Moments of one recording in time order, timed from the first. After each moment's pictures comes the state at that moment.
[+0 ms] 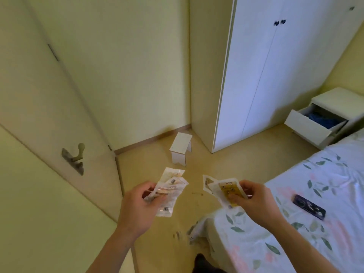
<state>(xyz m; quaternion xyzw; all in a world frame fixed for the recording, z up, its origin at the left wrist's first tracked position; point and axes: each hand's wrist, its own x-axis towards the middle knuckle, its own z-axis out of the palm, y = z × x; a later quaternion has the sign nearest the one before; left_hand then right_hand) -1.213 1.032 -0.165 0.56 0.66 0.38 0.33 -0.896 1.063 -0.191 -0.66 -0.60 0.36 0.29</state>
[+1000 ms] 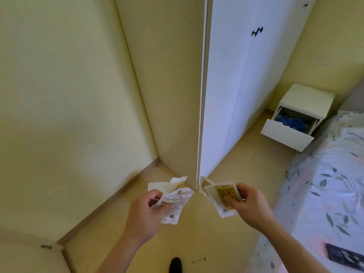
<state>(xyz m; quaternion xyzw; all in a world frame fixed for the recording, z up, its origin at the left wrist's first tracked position) -1.201 1.661 -0.197 0.66 0.55 0.25 0.45 -0.914 1.581 -0.209 -0.75 -0.43 0.35 0.35</state>
